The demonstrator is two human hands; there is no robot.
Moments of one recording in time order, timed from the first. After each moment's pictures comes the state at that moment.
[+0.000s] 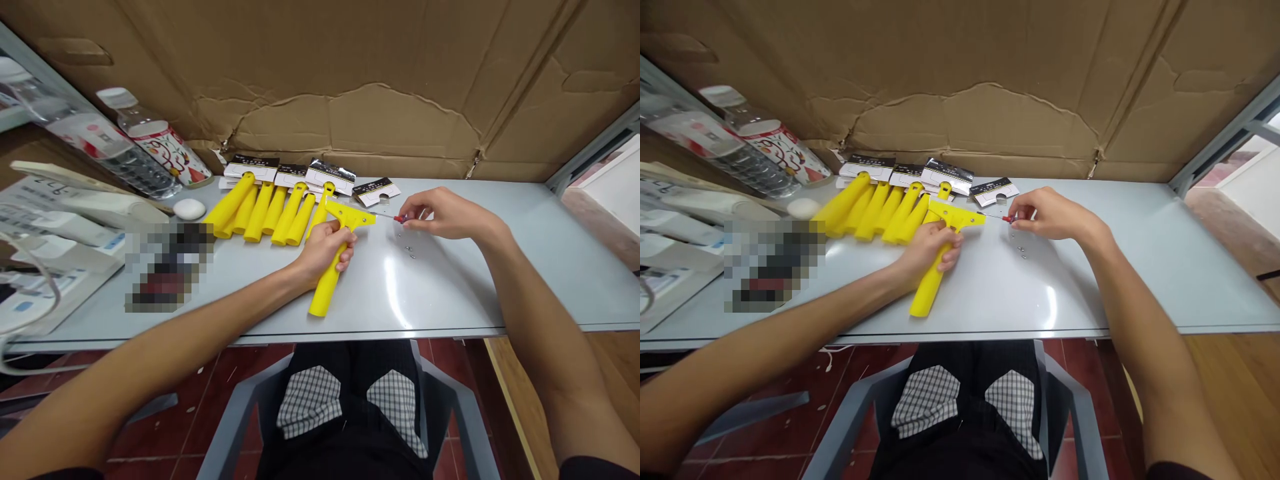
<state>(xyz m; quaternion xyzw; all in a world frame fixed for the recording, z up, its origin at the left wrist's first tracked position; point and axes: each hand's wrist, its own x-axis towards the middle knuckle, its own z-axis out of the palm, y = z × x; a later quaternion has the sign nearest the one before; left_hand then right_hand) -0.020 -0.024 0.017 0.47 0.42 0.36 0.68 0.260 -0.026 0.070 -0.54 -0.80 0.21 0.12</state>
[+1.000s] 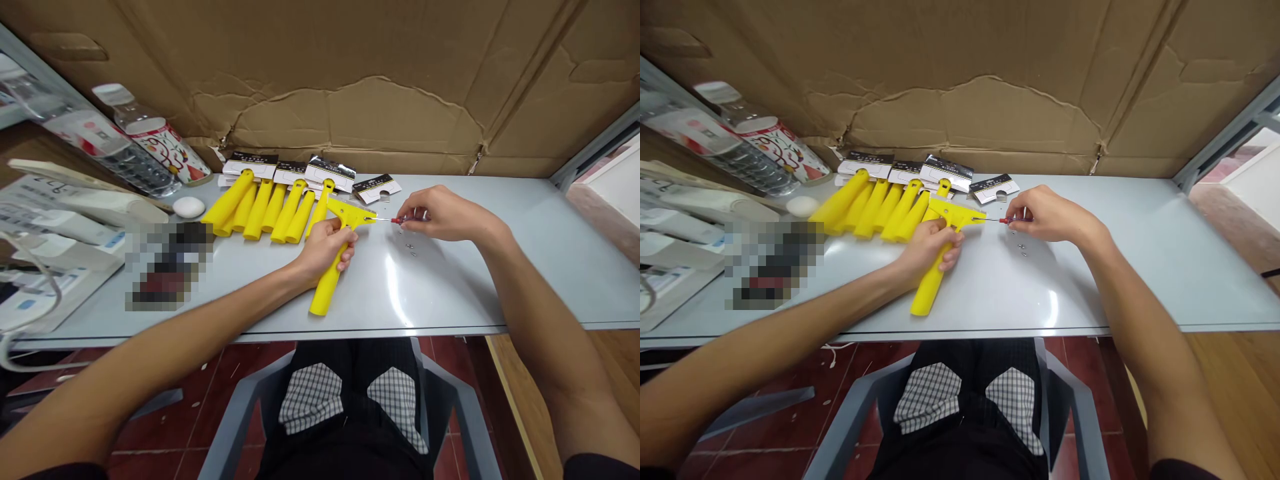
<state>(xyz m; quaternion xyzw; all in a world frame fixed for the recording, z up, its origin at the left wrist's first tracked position) -0.020 -0.026 0.016 0.49 0.42 0.36 0.67 0.251 -0.030 0.065 -0.54 -0.82 0.16 0.11</state>
